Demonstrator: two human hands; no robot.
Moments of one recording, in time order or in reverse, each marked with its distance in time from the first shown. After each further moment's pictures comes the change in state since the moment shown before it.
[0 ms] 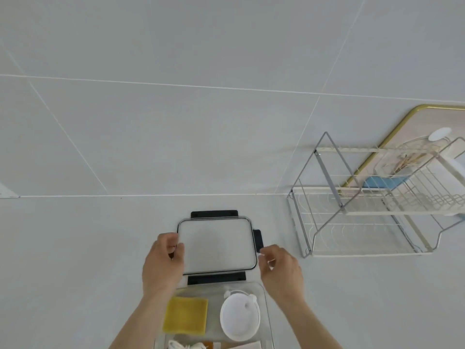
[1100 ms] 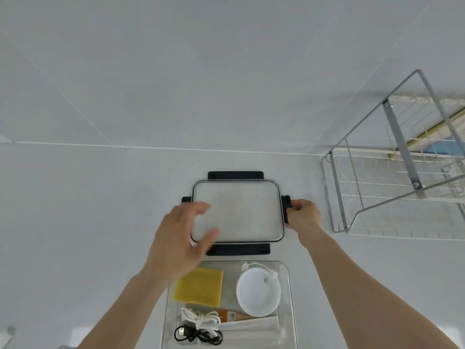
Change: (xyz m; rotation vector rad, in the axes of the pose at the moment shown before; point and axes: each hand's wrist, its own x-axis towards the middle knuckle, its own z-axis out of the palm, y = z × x) left_hand 0.011 -0.007 -0.007 0.234 -0.320 0.424; right_hand 0.121 0.035 0.067 0.183 -0.193 0.537
